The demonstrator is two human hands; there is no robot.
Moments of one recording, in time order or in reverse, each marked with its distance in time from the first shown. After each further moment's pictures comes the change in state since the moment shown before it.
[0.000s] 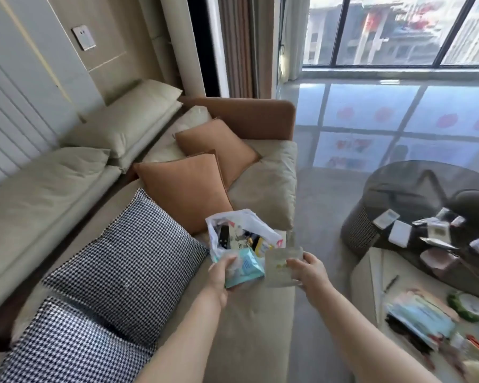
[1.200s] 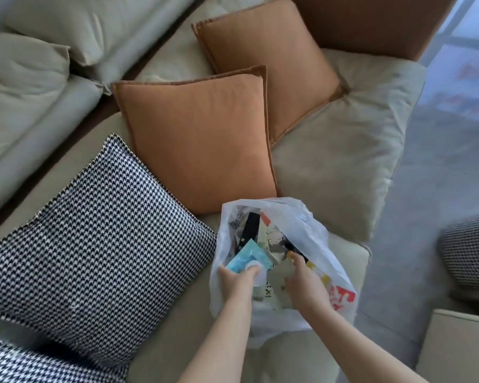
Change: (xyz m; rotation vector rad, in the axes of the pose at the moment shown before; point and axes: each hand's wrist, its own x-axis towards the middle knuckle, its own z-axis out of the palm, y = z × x) left_hand 0.348 -0.041 -0.006 0.158 0.701 -0.276; right_hand 0.331 0.091 0.142 -1.203 -0.358 -0.022
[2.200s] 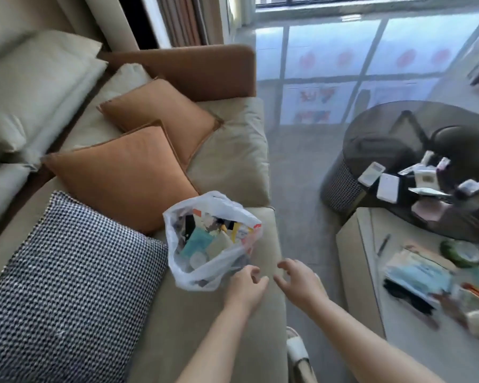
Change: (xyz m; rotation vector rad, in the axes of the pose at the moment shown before) left_hand -0.202 -0.102 -0.076 1.066 -0.575 0.818; right_hand -0.254 0.098 0.005 0.115 0.387 0.059
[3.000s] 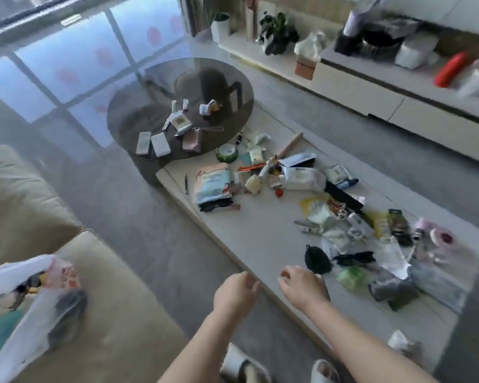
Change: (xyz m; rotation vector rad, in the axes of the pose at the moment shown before) left_hand -0.207 0.059 0.327 0.804 -0.455 0.598; right_hand -0.359 0.297 0.018 0.207 0.264 0.753
